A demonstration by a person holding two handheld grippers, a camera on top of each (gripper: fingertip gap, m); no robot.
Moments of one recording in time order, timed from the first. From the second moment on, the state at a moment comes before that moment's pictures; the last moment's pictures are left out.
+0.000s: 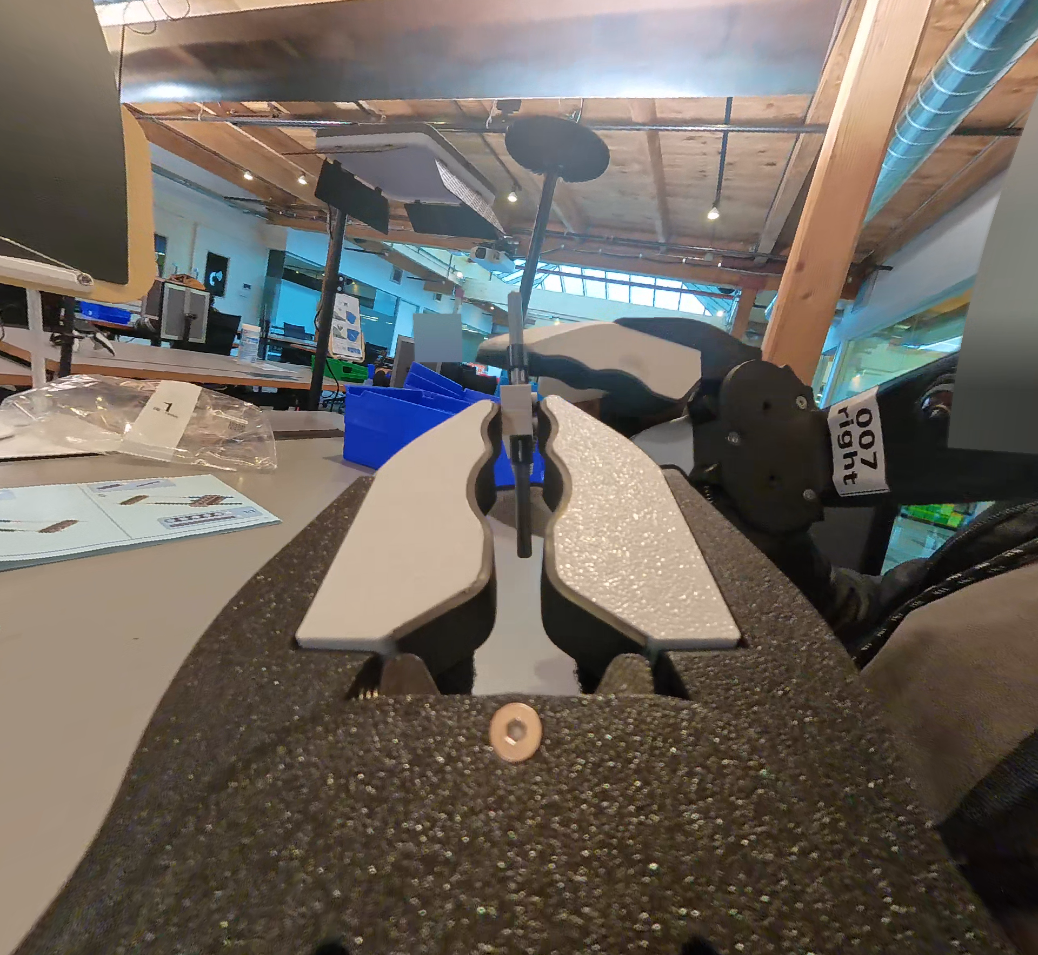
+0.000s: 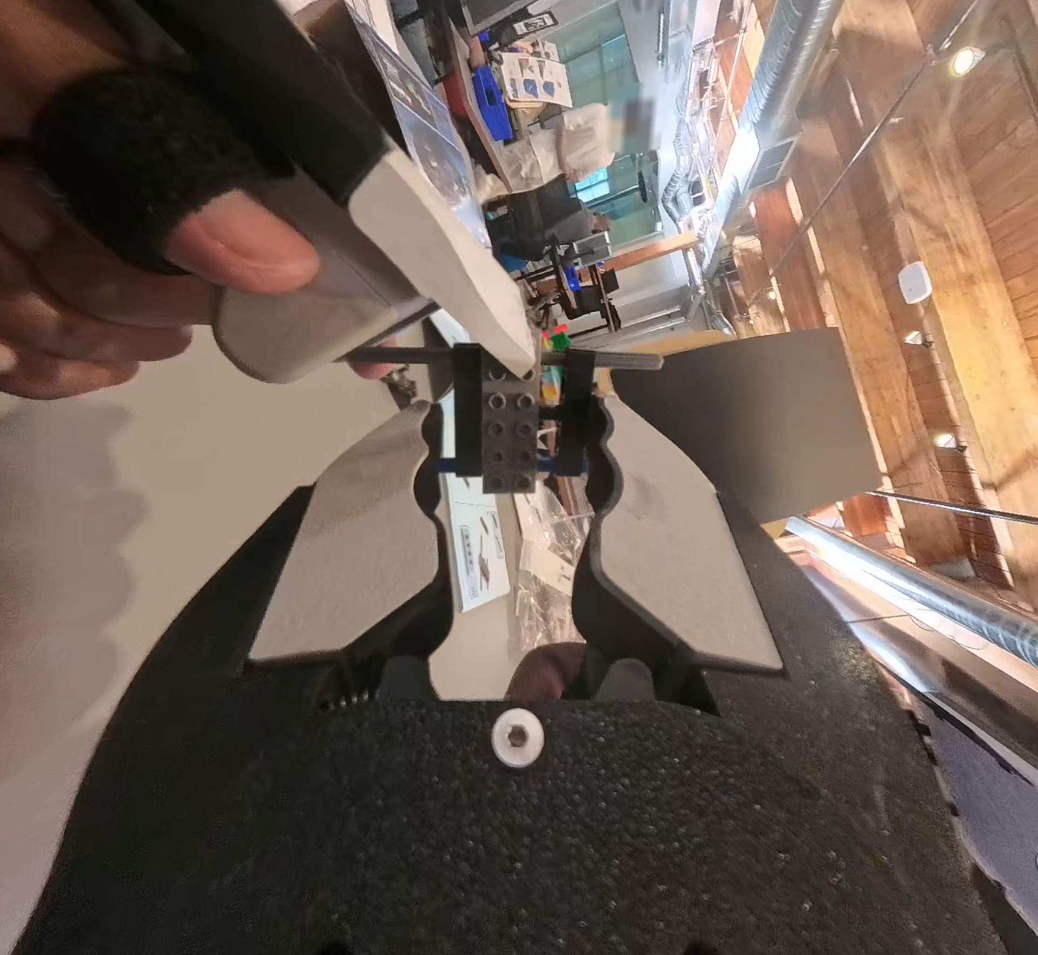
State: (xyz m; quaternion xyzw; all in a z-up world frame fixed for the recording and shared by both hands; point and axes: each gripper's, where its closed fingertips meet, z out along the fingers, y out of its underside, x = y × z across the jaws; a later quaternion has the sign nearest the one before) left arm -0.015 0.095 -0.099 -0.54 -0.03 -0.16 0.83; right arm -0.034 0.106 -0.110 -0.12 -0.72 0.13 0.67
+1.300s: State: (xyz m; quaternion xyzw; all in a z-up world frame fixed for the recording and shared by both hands) left arm -0.059 0.108 -0.112 -0.53 -0.14 -0.31 0.78; right arm -0.030 0.149 -0.112 -0.15 -0.74 0.22 0.62
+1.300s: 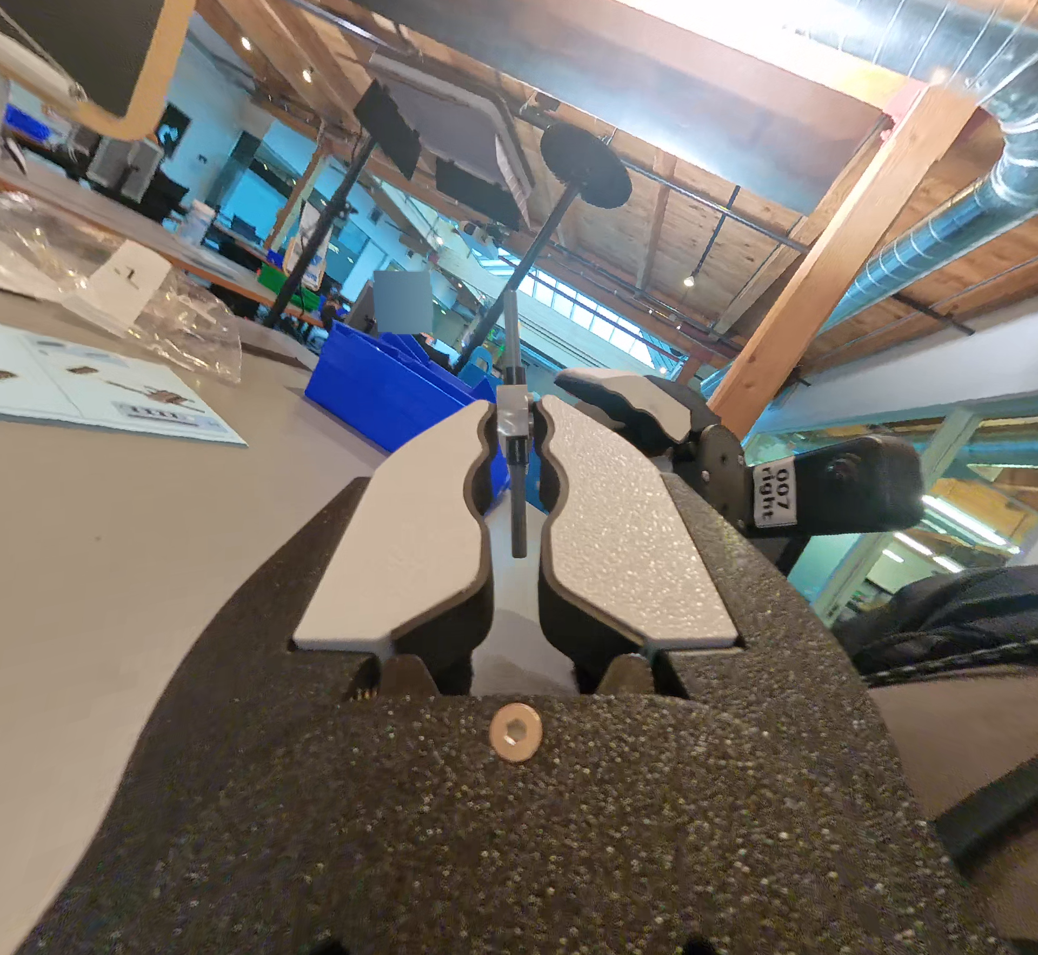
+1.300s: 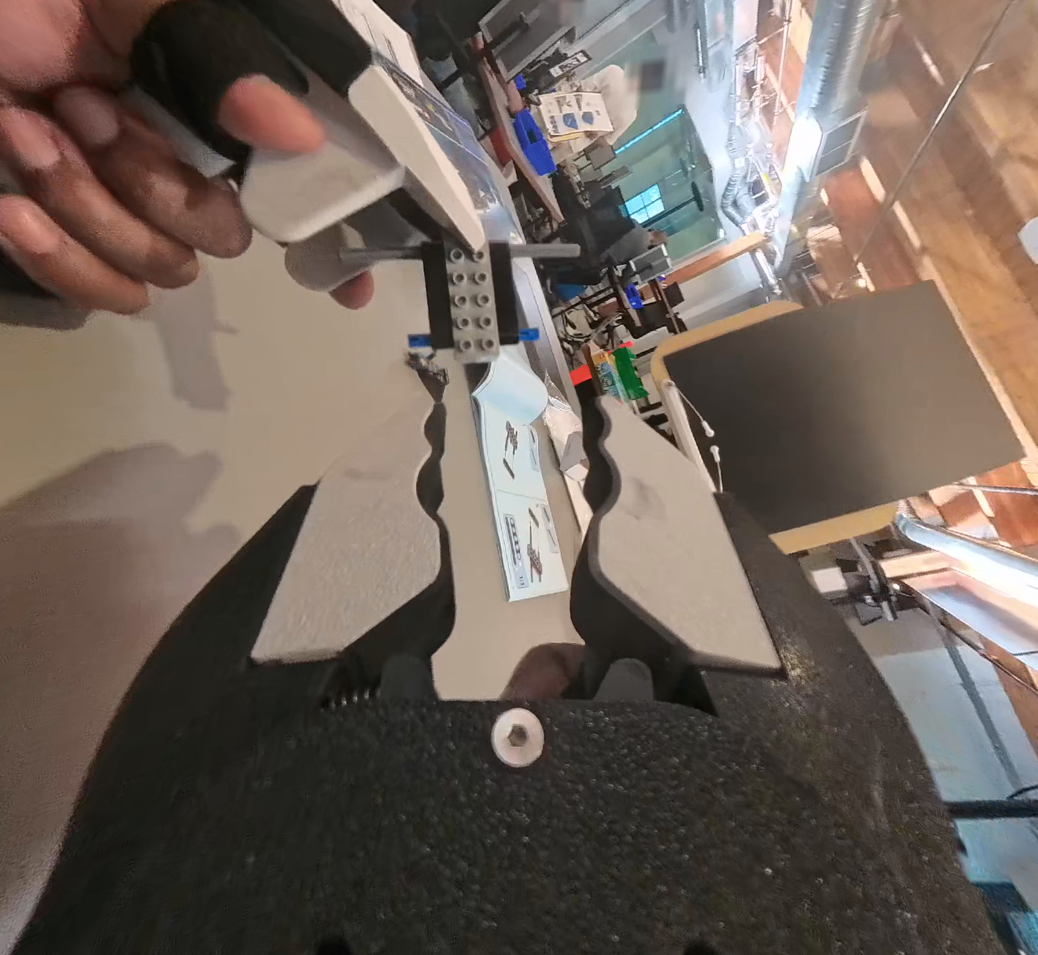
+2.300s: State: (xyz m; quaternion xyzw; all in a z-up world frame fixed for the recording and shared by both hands) left arm -0.222 0.226 -0.124 -0.60 -0.20 -0.29 0.72; right arm -0.133 0.268 -0.152 -0.39 -0.60 0.43 0.55
